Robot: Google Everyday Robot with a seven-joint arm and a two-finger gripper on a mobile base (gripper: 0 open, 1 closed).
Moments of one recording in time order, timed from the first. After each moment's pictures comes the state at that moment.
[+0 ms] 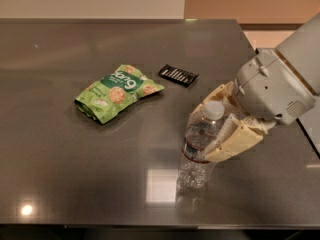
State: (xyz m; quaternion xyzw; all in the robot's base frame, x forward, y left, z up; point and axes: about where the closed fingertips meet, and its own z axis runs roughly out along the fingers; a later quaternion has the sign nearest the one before) arm 0.356 -0.075 0.947 -0.71 0.61 0.24 0.24
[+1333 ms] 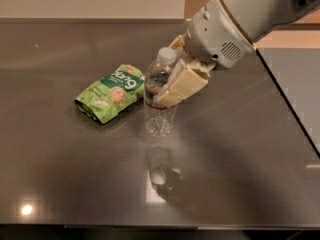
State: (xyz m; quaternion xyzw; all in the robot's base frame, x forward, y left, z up) arm 0.443 -0.010 0.987 -0.70 0.62 0.21 0.29
